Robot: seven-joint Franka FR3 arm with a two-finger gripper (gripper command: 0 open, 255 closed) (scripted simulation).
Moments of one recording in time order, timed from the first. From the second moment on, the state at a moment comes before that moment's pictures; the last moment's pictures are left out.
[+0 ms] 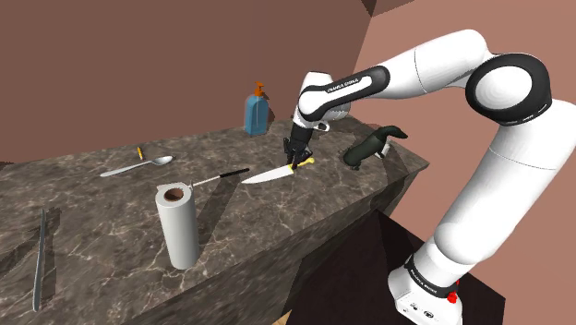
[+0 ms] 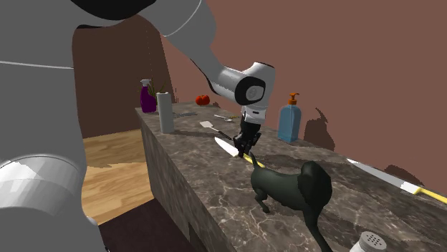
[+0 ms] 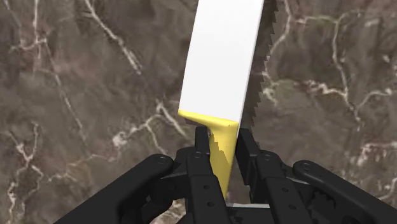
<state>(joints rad) -0.21 0.16 0.24 -2.12 0.17 2.21 1.53</state>
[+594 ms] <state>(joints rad) -0.21 0.13 0.24 -2.10 0.18 2.16 1.53</state>
